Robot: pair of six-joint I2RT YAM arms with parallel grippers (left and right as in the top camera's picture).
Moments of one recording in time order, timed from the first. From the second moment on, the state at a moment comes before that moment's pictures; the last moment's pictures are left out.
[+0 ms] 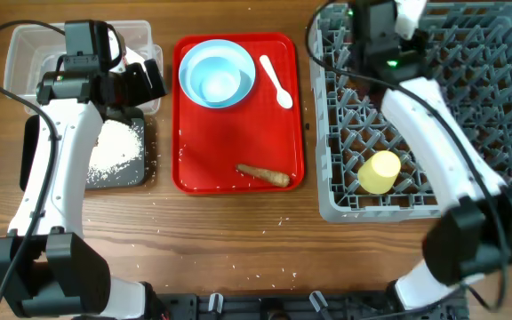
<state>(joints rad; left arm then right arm) 0.04 1.64 1.44 -0.84 0.10 -0.29 0.27 1.82 1.54 -0.43 0.95 0.16</state>
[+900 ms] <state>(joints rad) 0.04 1.64 1.44 -0.84 0.10 -0.29 0.34 2.12 1.53 0.06 1.17 -0.52</state>
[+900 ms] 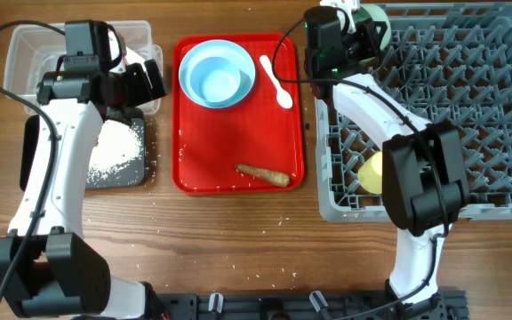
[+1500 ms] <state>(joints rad) 0.04 1.64 1.44 -0.85 0.10 -0.29 0.39 2.14 1.54 0.02 1.12 -0.52</state>
